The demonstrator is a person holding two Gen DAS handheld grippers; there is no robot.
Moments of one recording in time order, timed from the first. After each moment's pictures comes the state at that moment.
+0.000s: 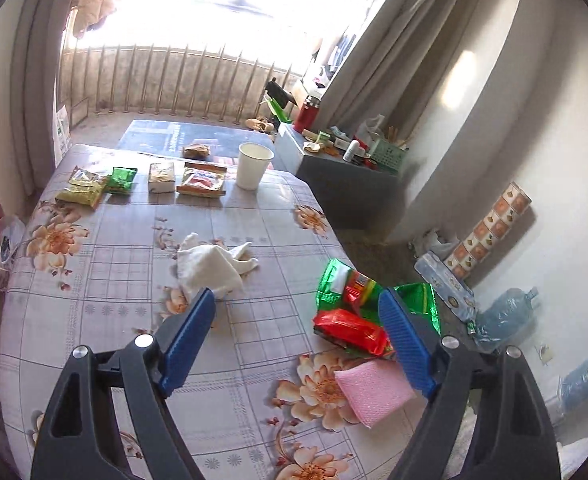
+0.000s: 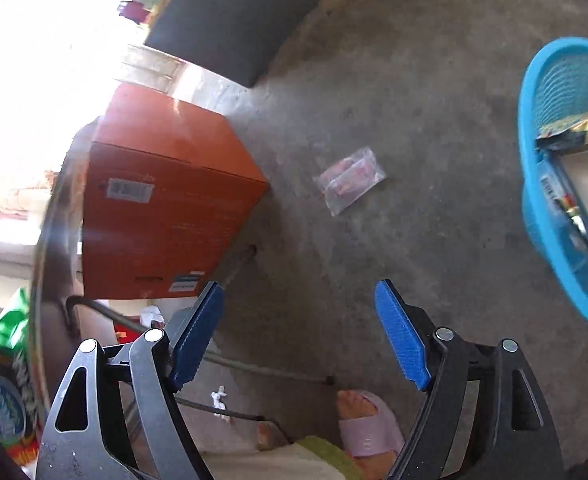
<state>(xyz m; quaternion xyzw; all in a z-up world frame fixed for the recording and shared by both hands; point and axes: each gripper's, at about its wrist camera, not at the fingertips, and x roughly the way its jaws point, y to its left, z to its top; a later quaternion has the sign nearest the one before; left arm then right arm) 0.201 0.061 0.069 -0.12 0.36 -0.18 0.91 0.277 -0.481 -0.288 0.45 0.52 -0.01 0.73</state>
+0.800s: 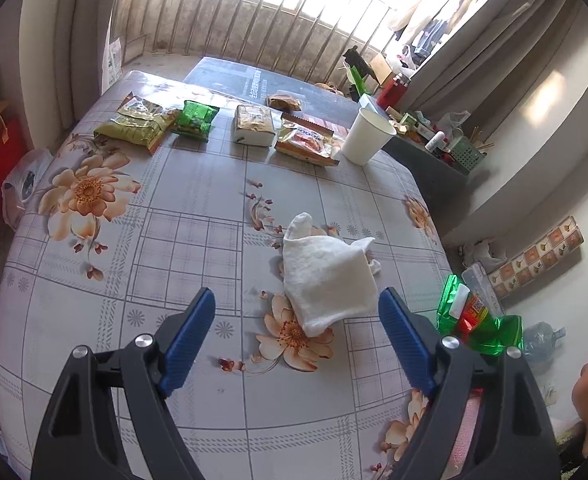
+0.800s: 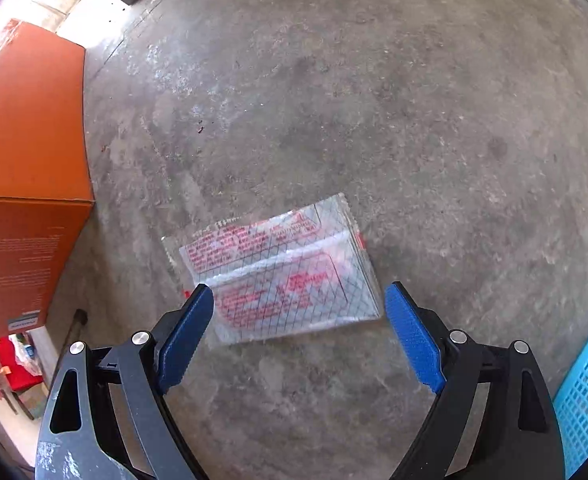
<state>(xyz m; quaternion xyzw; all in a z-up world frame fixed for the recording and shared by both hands) 0.304 0.135 -0.023 -0.17 0.44 -0.10 0.87 0.496 -0.455 -0.517 0.26 0.65 -0.11 0.71</state>
